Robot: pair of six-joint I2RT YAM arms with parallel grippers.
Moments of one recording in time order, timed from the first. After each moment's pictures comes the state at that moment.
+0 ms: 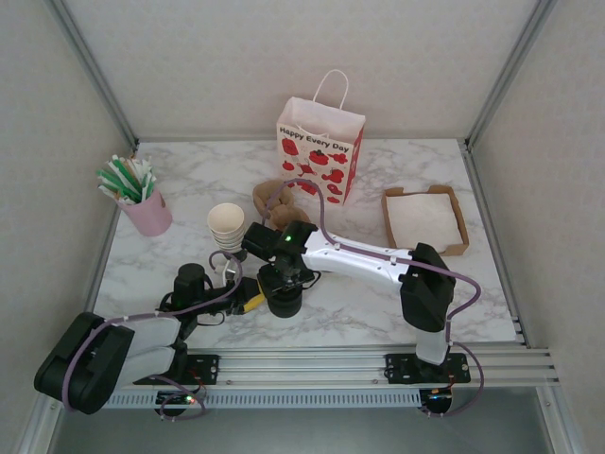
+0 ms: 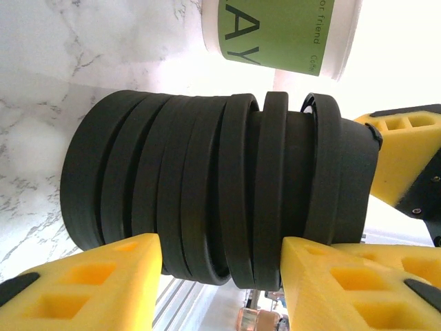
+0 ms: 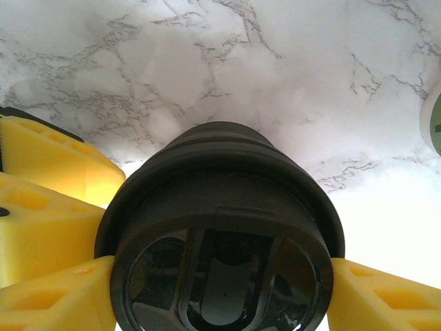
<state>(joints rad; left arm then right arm) -0.32 1.16 0.02 0.67 0.89 -1.20 1.15 1.88 1.61 -1.11 0.05 0.67</state>
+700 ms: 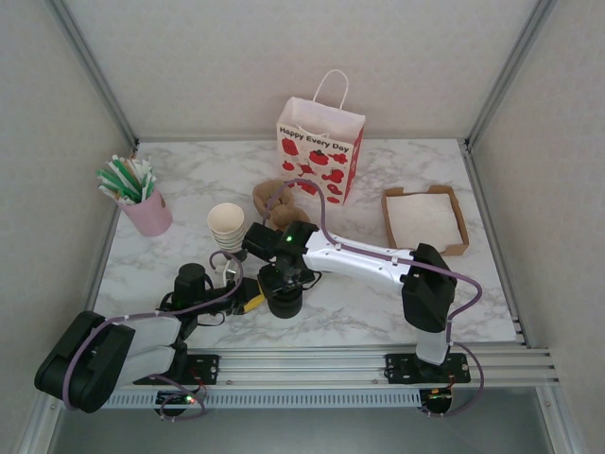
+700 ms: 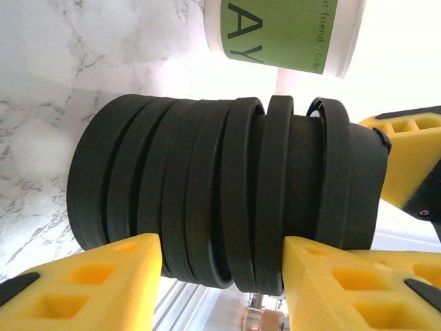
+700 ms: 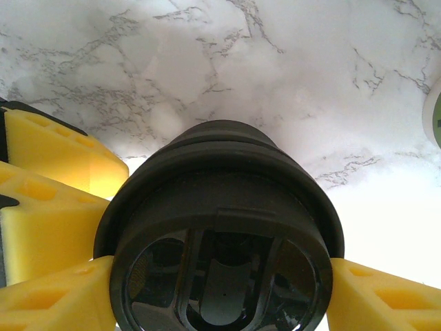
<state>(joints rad) -0.32 1.16 0.02 0.66 0.89 -1.18 1.15 1.87 1.60 -1.12 0.04 0.67</state>
